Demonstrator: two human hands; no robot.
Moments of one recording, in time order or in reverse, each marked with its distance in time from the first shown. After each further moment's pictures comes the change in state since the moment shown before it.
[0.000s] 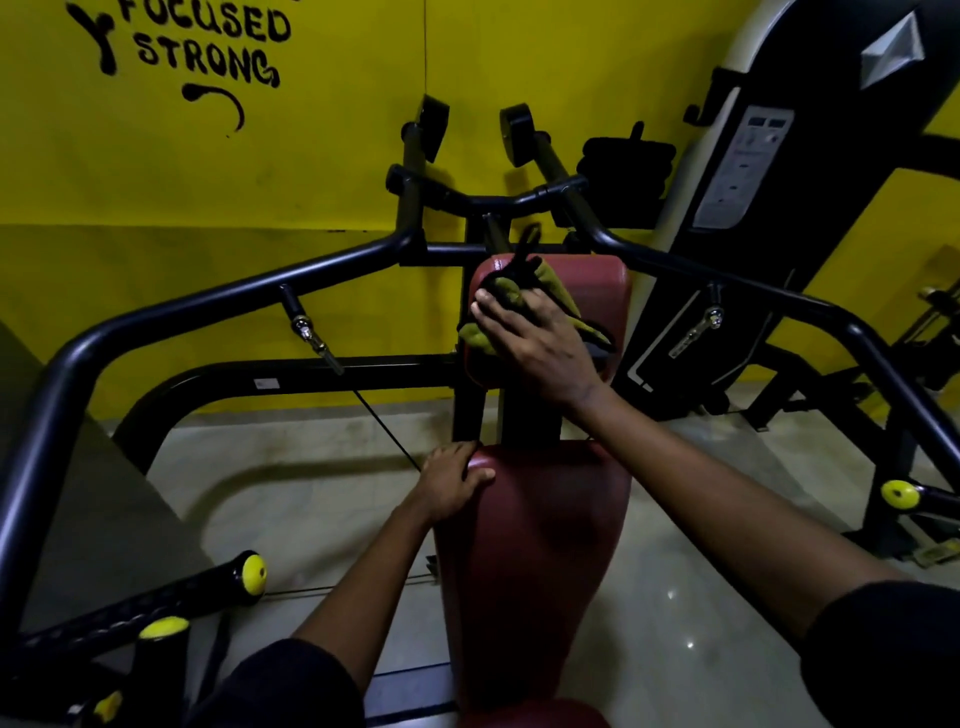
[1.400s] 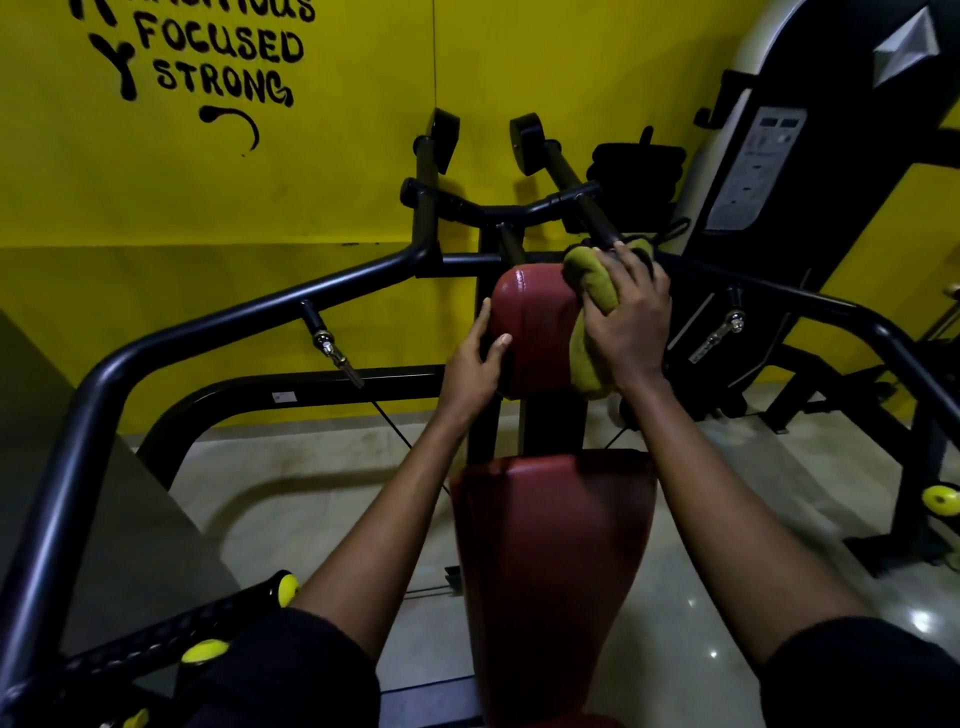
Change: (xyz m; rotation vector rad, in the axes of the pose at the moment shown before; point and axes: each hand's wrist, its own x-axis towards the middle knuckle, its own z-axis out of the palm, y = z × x) left_hand 0.043 0.083 -0.140 -0.716 0.369 0.065; right_hand 0.003 0.044 -0.004 0.313 0.175 0.859
